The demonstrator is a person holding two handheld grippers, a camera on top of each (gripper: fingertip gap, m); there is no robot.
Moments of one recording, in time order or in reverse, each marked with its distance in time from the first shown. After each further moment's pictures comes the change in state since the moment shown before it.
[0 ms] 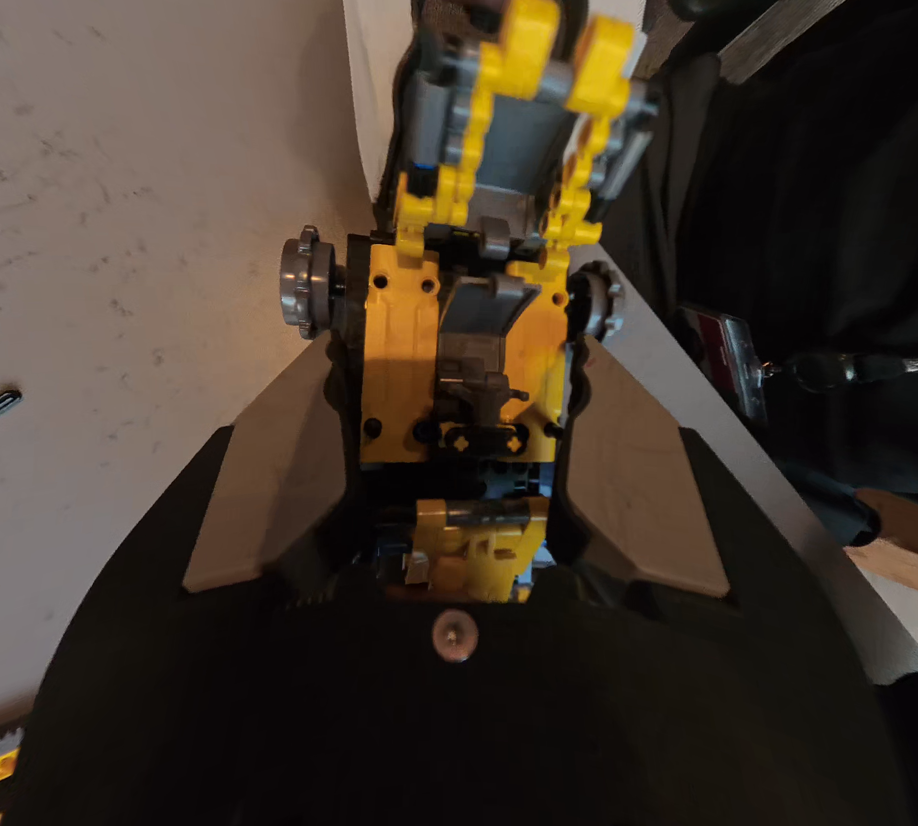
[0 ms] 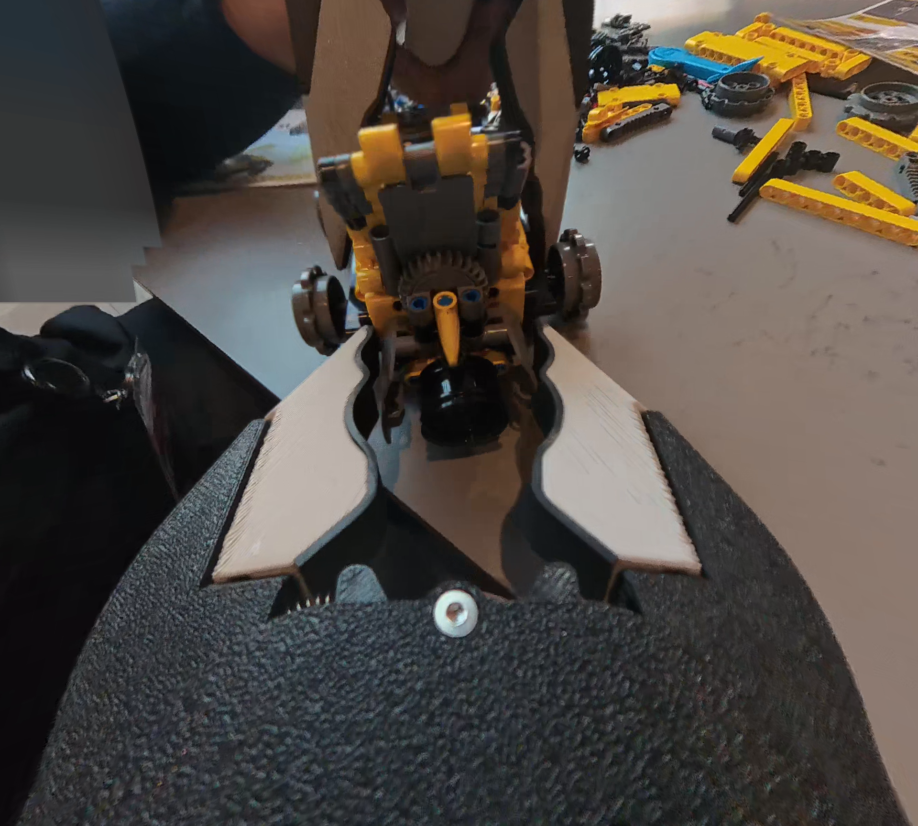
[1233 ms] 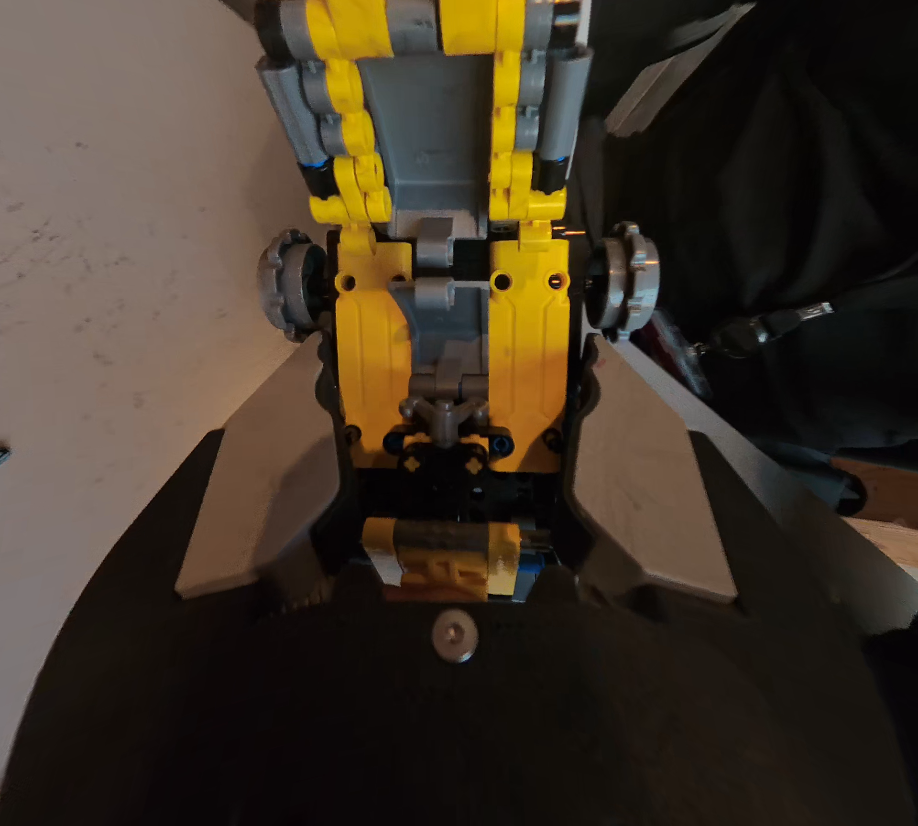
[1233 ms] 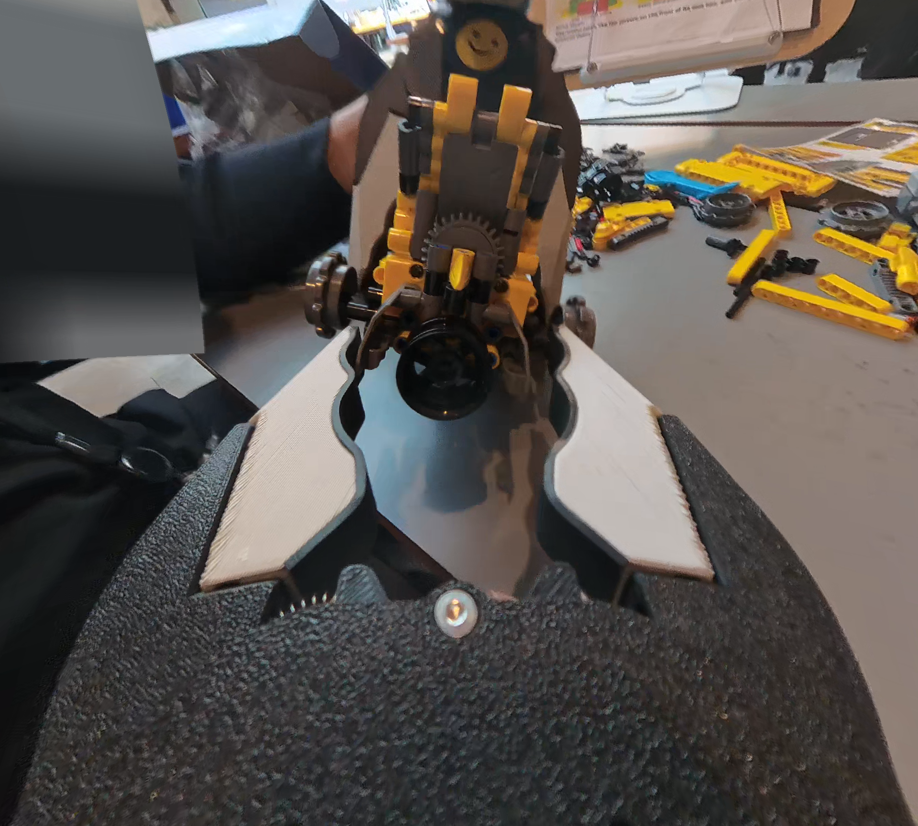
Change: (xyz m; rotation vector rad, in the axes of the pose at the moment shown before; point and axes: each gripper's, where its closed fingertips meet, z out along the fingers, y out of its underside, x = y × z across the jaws) left arm 0.021 -0.008 -0.021 0.183 0.137 0.120; right arm -0.016 -0.047 -0.012 0.182 -0.034 0.033
